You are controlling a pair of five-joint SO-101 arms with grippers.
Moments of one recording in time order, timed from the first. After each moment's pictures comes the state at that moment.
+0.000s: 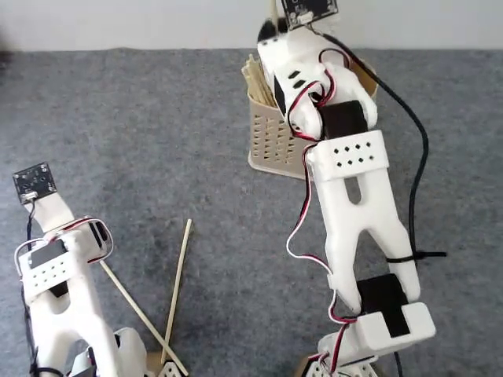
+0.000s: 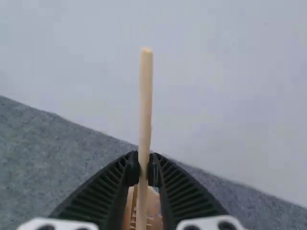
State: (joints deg) left arm -32.9 -31.4 63.2 43.6 6.1; right arm -17.1 2.7 -18.8 40.4 9.5
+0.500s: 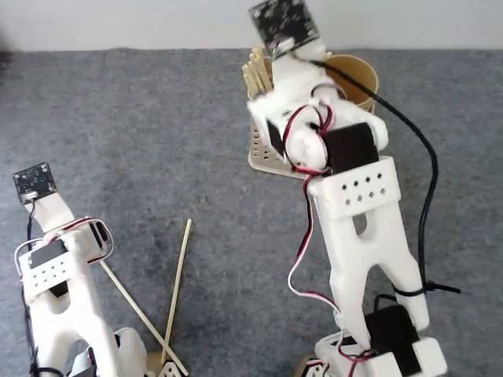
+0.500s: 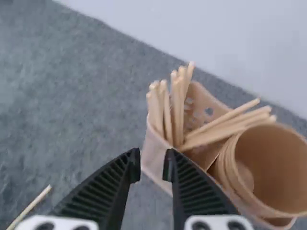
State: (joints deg) left arm -32.9 -31.4 63.2 44.7 6.1; right arm -22.9 -9.1 -18.9 76.4 9.5
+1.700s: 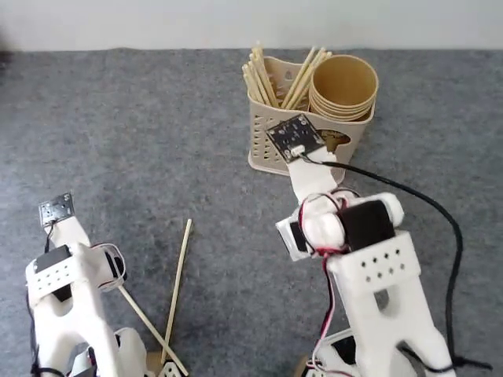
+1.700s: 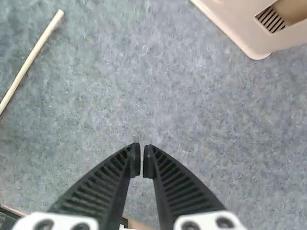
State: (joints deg) left arm -32.9 -31.5 67.2 61.8 5.8; right arm -23.6 -37.5 19.5 94.8 5.9
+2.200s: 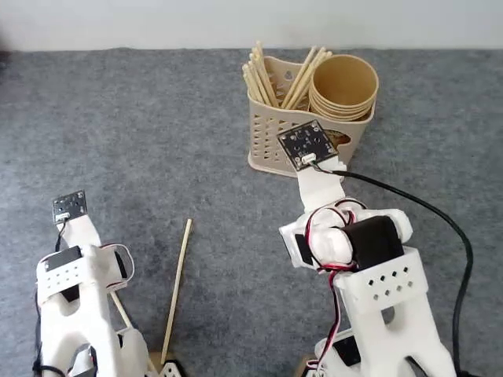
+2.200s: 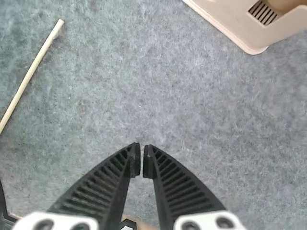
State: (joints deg) left arm -28.7 -31.5 69.6 58.2 5.8; right arm -23.6 -41.5 22.2 94.4 1.8
